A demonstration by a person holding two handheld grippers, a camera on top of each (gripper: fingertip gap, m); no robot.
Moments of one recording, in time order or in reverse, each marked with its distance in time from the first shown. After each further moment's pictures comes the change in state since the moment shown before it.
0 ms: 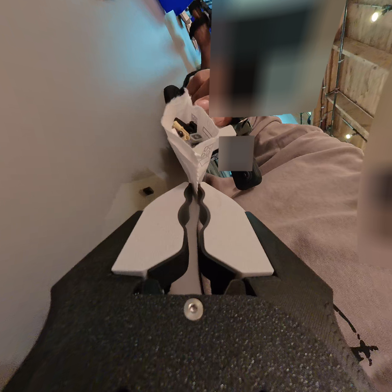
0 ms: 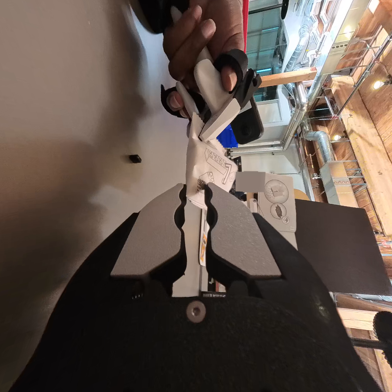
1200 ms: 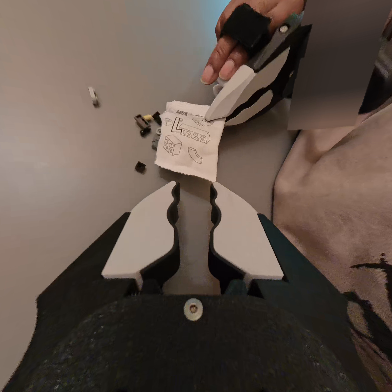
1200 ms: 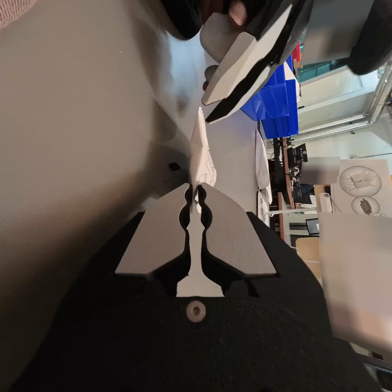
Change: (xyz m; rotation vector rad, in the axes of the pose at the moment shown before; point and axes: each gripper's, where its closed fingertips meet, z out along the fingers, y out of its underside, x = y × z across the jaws) left arm -0.029 0.027 -0.029 -0.189 -0.523 0.470; right arm -0.032 -0.003 0.005 0.000 -0.243 0.254
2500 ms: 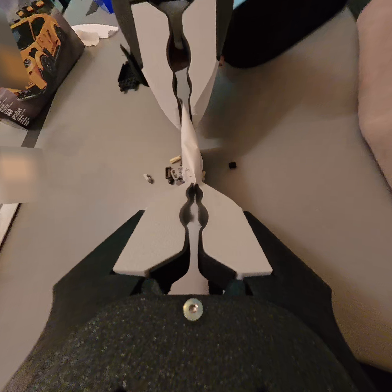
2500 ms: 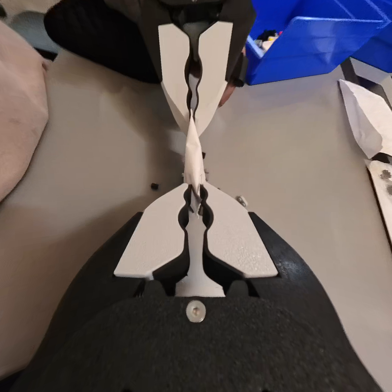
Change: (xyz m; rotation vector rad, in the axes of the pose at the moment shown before) left arm -0.018 -0.034 -0.002 0.099 -0.221 0.721; right arm 0.043 0.008 0.004 0.104 -0.434 0.646
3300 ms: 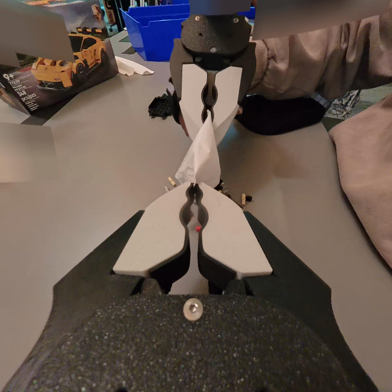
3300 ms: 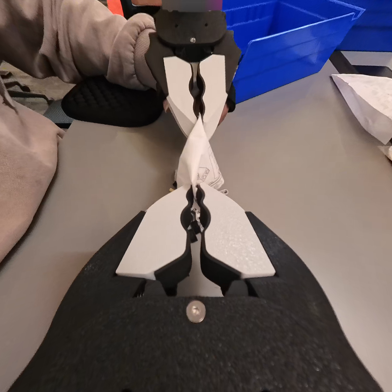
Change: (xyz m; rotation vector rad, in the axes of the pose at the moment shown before) left arm -0.043 -0.012 -0.012 0.240 0.051 -0.309; right arm 0.031 -0.016 0.002 0.138 -0.060 0.230
